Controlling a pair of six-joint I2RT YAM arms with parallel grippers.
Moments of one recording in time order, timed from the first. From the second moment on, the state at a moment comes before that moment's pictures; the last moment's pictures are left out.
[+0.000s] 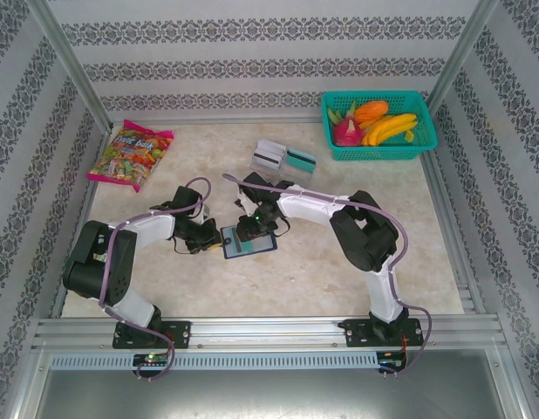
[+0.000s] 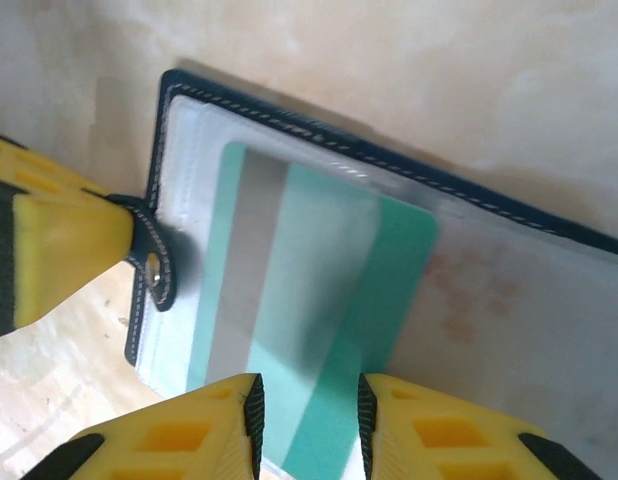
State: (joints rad) left arm -0.24 1.59 0.75 -0.41 0.48 -0.64; right arm 0.77 2.06 1.46 -0.65 -0.38 0.37
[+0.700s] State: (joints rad) left arm -0.24 1.59 0.75 -0.41 0.48 -0.64; right arm 0.80 2.13 1.55 -0.68 -0.37 0.36
